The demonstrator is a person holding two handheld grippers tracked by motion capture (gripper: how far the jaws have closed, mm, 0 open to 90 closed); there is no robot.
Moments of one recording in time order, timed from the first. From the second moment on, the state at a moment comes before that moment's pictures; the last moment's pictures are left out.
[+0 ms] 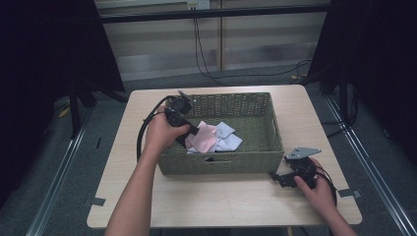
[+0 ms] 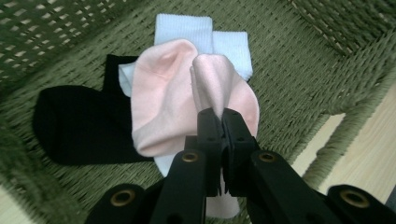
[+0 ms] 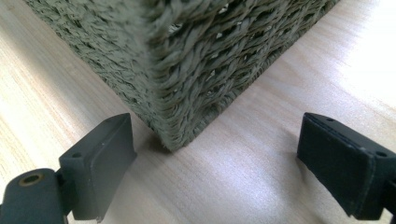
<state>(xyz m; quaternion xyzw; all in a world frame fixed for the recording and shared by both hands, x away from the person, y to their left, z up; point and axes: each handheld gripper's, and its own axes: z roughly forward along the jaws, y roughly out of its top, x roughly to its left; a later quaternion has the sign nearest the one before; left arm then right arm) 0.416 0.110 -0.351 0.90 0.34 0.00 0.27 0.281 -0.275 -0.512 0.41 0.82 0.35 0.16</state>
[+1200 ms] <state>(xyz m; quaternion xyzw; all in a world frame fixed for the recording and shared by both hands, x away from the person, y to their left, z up) 0.404 0.156 -0.275 0.89 0.36 0.03 0.28 0.281 -0.274 -0.512 0.41 0.82 0.35 0.16</state>
